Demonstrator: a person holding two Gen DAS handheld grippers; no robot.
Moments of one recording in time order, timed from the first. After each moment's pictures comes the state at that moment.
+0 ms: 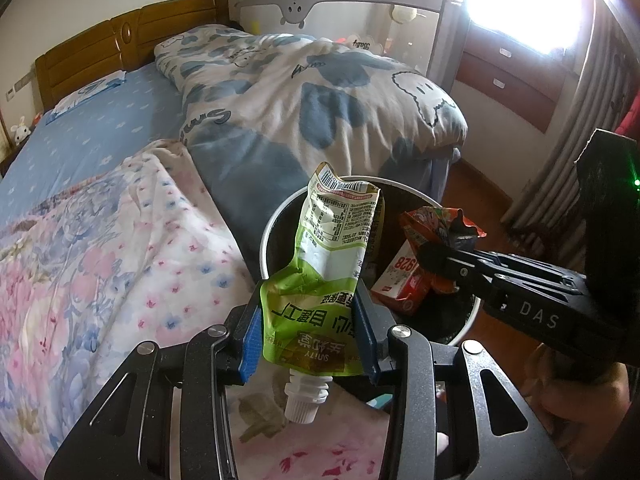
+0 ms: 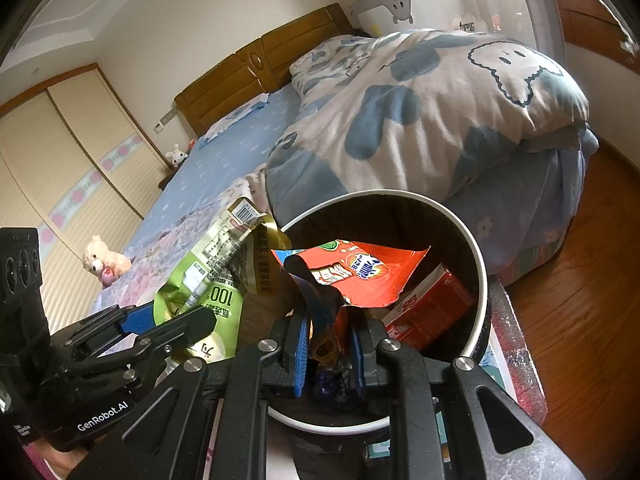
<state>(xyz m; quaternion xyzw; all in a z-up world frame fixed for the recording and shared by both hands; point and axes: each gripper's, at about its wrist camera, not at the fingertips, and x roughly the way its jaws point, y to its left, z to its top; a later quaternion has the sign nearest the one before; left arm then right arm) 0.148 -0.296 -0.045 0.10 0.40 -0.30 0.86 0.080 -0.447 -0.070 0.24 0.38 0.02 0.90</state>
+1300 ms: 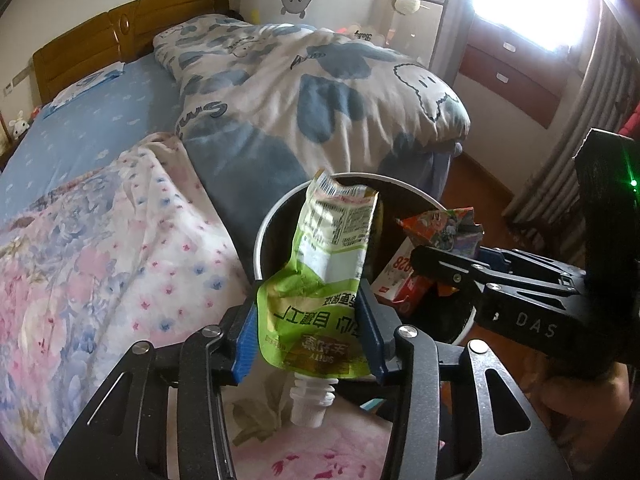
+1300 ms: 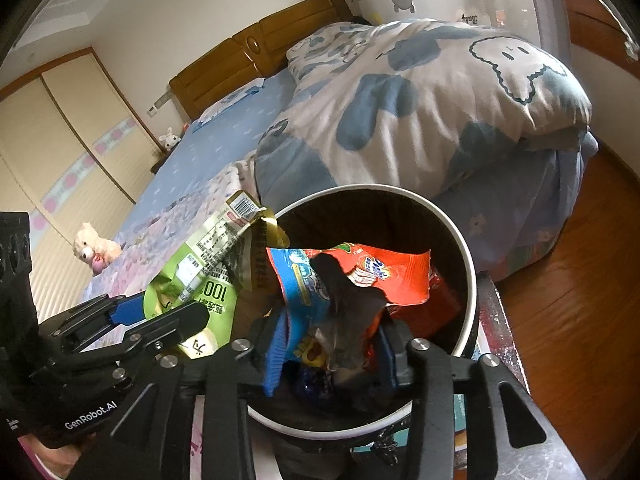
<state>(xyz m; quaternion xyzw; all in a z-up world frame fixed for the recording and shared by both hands) 0.154 -0.300 -0.050 0.10 0.41 -0.29 0.86 0.092 -0.456 -0.071 0.22 0.41 0.02 0.89</state>
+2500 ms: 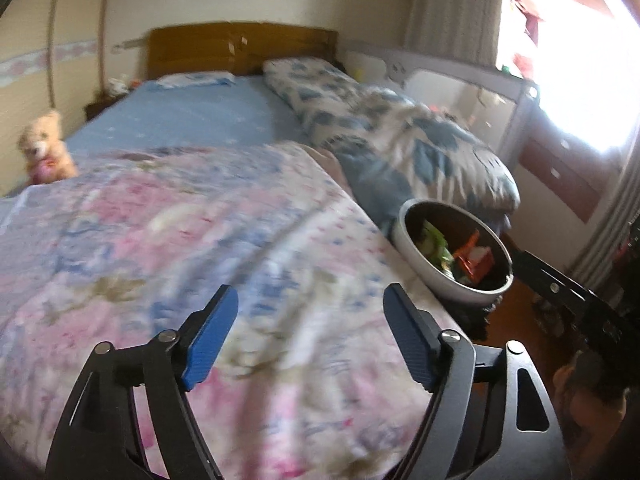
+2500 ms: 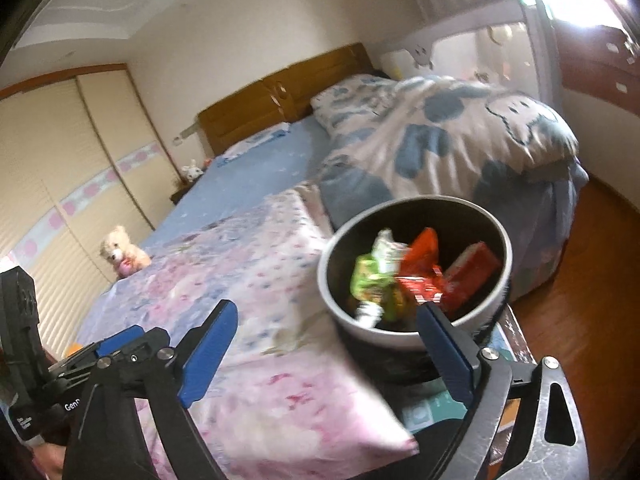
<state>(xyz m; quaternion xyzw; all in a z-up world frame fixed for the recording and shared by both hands) 0.051 -0.114 -0.021 -0.02 0.33 -0.15 0.93 0.010 -0.363 -0.029 0.19 0.31 0.02 0.93</state>
